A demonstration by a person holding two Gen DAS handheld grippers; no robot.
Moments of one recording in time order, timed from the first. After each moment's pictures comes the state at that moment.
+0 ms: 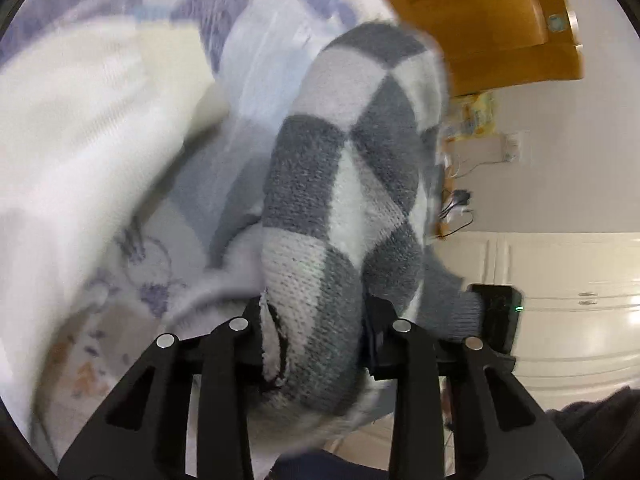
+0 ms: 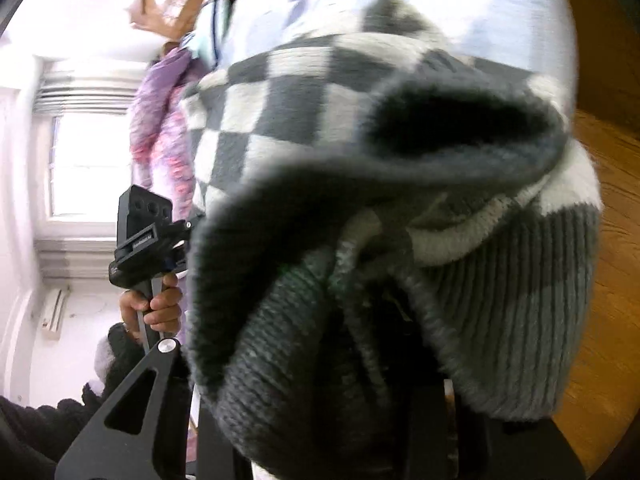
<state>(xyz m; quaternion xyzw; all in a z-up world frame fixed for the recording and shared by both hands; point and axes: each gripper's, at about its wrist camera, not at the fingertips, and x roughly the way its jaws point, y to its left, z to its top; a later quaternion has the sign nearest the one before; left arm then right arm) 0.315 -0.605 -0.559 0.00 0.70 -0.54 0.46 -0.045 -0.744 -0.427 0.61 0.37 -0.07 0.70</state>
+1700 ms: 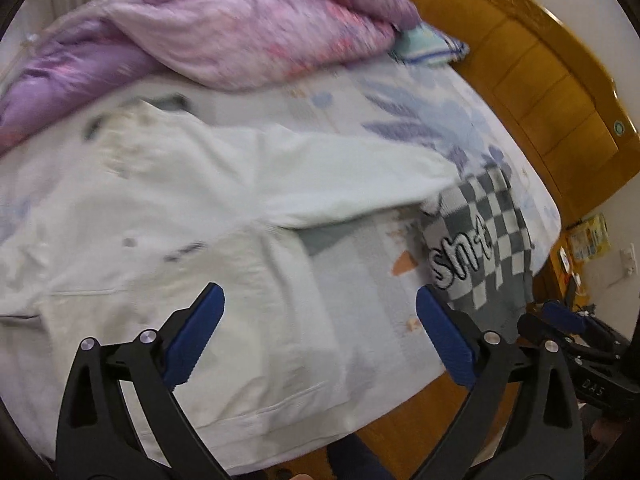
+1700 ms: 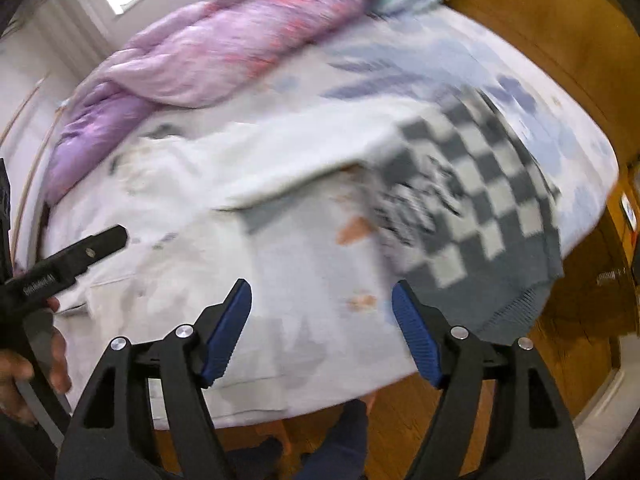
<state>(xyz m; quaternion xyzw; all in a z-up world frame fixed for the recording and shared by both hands) 0.157 -0.218 -0.333 0.01 0.53 -0.21 0.82 0.036 -0.429 -0.213 0.16 0.53 -0.06 0.83</state>
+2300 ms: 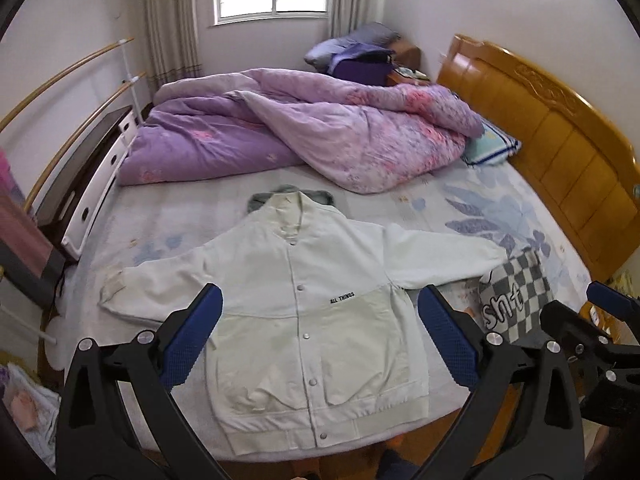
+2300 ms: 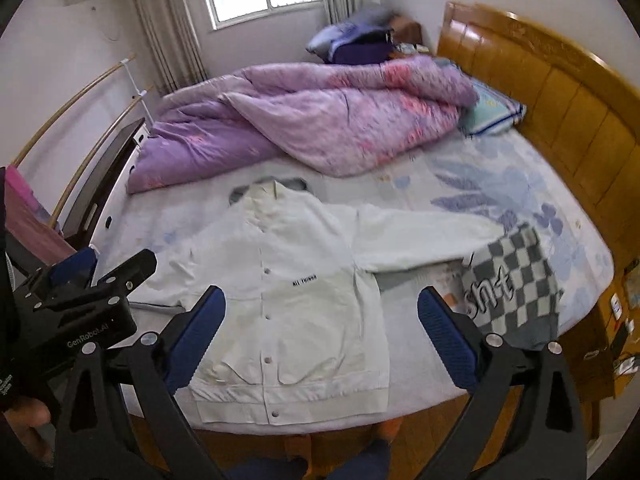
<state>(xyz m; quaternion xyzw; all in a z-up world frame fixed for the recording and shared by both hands) 0.068 -0.030 -0.124 0.01 0.42 -0.08 0.90 0.018 -0.238 -0.013 0.07 0.43 0.00 0.90</state>
